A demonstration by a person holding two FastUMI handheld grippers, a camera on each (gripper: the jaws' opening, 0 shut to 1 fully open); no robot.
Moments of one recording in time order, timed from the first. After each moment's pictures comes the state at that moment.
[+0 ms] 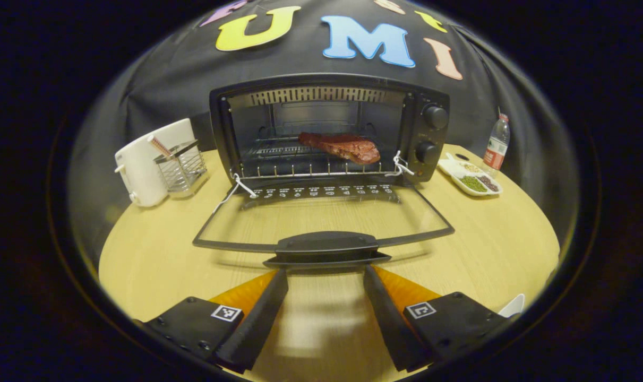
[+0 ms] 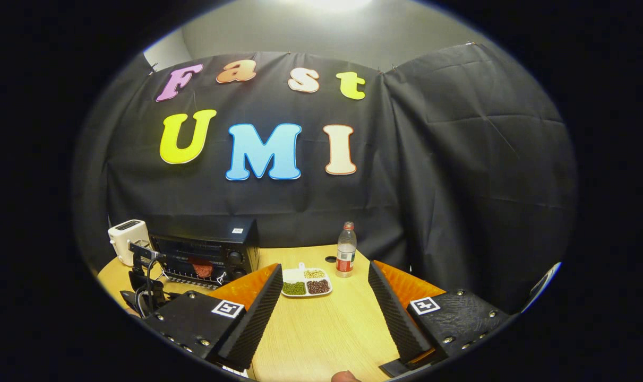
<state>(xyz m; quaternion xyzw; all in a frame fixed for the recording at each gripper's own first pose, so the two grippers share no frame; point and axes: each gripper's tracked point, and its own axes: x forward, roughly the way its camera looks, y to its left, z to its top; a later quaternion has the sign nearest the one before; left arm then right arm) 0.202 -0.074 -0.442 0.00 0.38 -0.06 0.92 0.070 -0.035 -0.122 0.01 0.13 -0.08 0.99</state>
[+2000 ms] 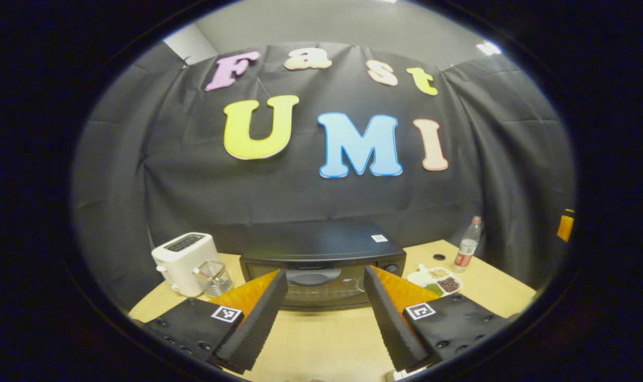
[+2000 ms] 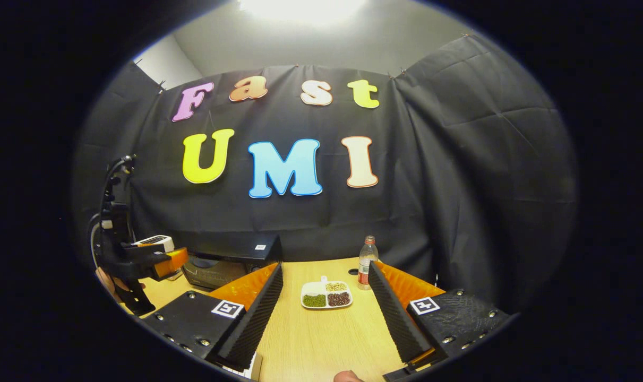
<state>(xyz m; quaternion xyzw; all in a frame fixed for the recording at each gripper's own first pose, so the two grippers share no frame) 0.210 -0.080 -0.146 -0.01 0.12 -0.04 0.99 0.070 -0.040 -0.093 0.04 0.10 0.01 0.99</state>
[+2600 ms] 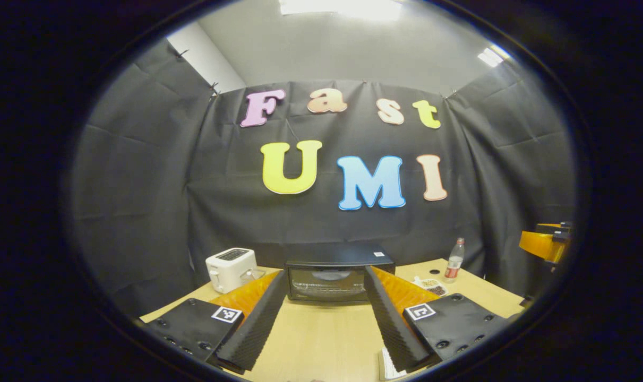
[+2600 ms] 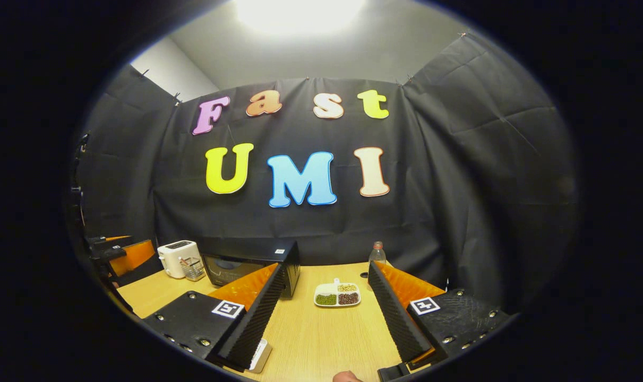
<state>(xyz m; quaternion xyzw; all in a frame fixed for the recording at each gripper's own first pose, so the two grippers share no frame) 0.042 -0.042 -0.073 -0.01 0.06 0.01 1.00 0.021 -0.034 -0.064 0.05 0.07 0.06 0.99</state>
